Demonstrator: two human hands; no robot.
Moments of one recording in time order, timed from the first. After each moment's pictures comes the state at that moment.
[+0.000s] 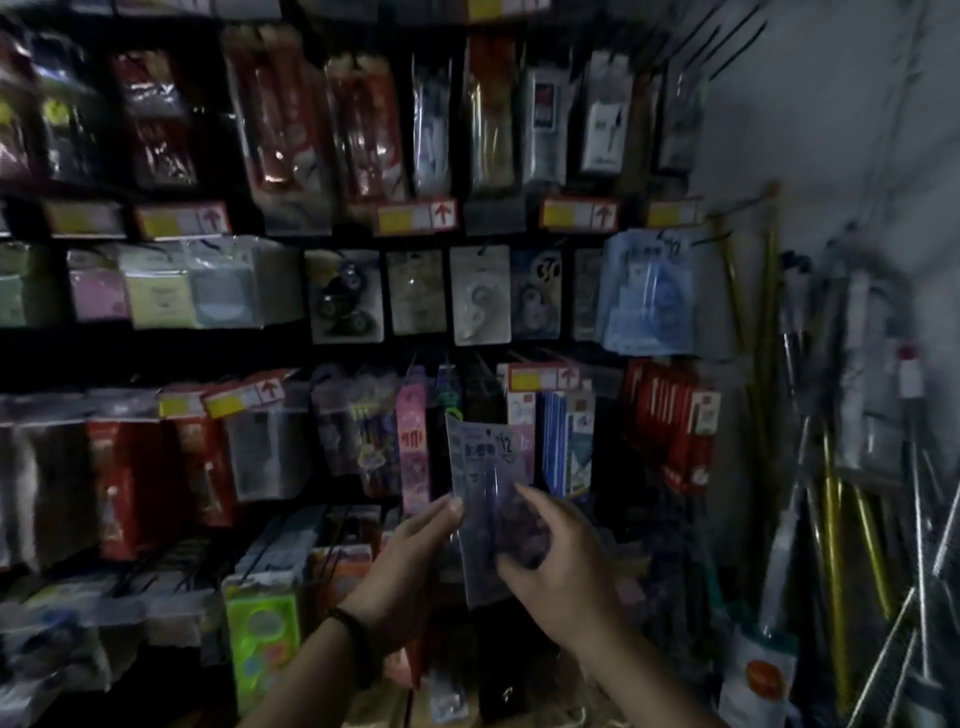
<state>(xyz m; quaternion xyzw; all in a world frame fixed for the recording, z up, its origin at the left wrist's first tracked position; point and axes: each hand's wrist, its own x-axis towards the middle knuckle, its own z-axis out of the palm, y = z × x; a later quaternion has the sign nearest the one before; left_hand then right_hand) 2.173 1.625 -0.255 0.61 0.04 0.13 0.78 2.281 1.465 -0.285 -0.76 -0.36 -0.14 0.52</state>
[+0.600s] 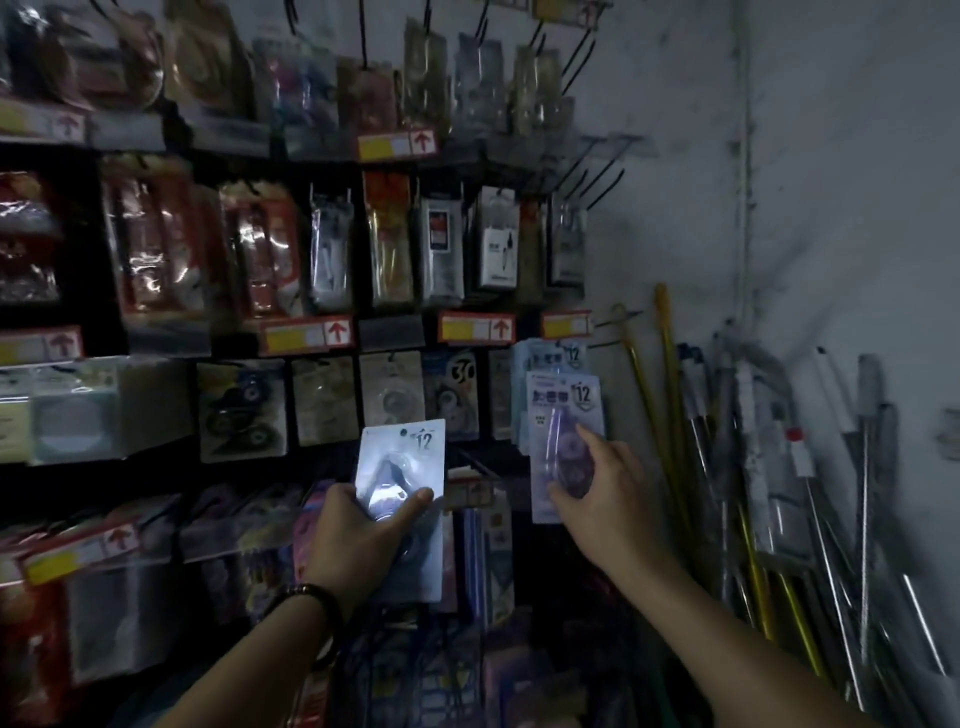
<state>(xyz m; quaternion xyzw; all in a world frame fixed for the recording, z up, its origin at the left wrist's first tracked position) 2.282 1.611 -0.132 0.75 0.11 0.42 0.50 2.415 1.372 -0.137 -0.79 -0.23 -0.38 0.43</state>
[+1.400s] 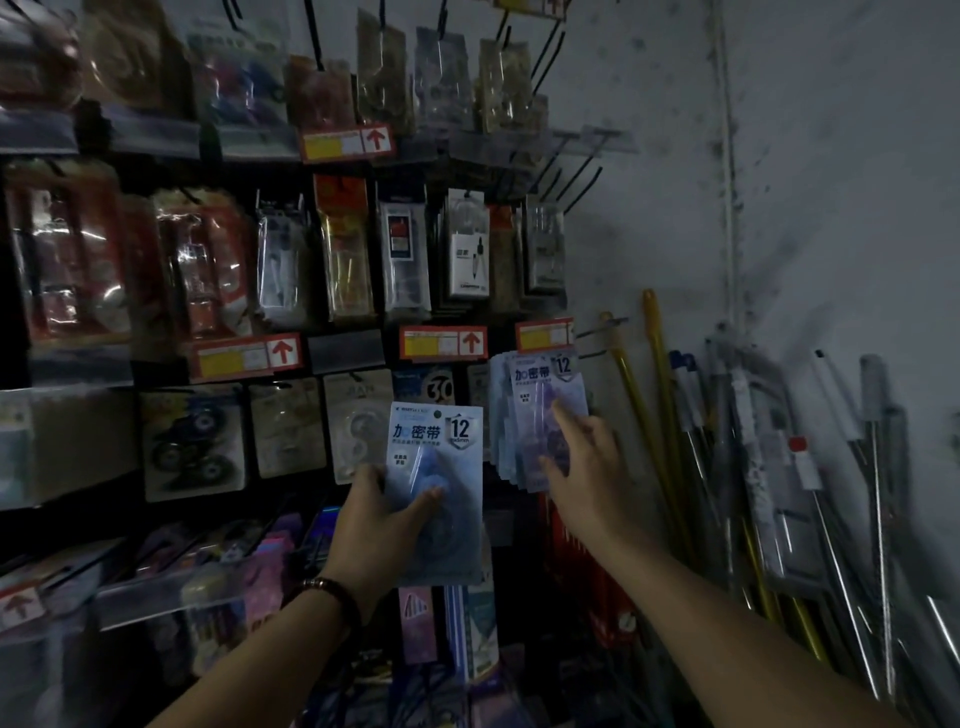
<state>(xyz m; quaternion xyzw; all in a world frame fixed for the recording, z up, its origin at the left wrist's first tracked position) 2.341 1.579 -0.099 0.74 0.05 0.38 0.55 2.514 1.389 -0.111 -0.77 -0.25 -0.43 0.40</state>
